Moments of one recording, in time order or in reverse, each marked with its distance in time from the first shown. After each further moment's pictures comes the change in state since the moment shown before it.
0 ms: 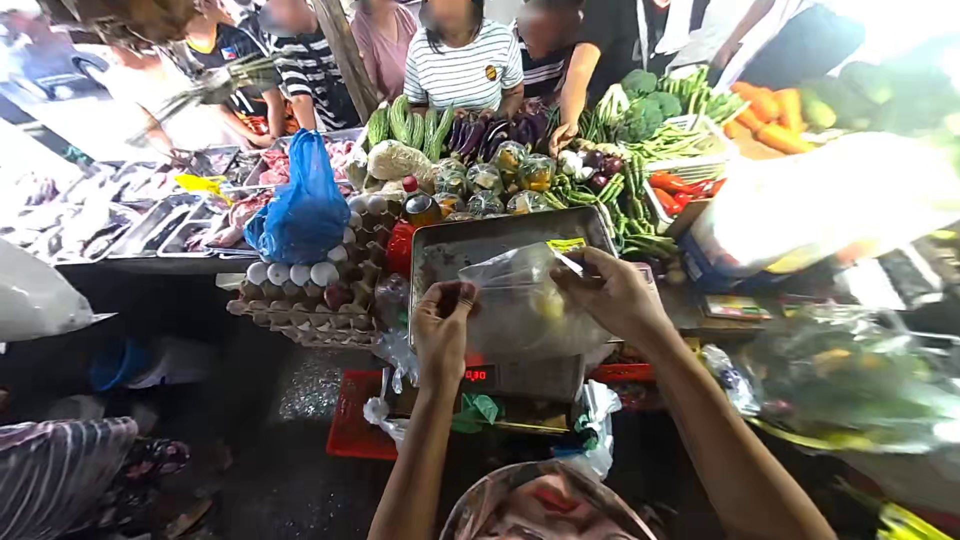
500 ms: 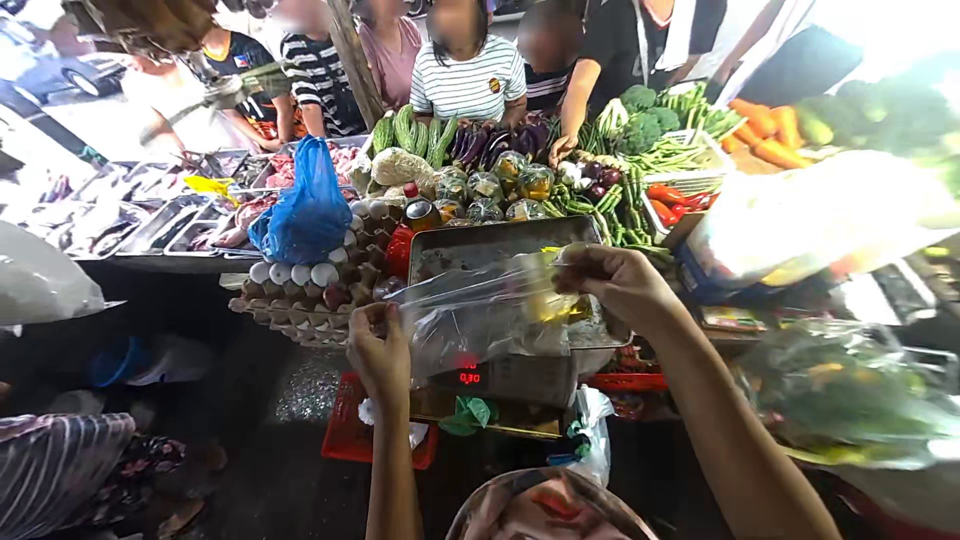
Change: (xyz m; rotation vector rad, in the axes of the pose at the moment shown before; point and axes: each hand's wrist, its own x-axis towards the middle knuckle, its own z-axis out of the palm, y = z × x) left_hand 0.004 -0.016 -0.066 0.751 0.410 0.237; right_hand 0.012 -0.003 -0.023 0.268 -0.115 -0.051
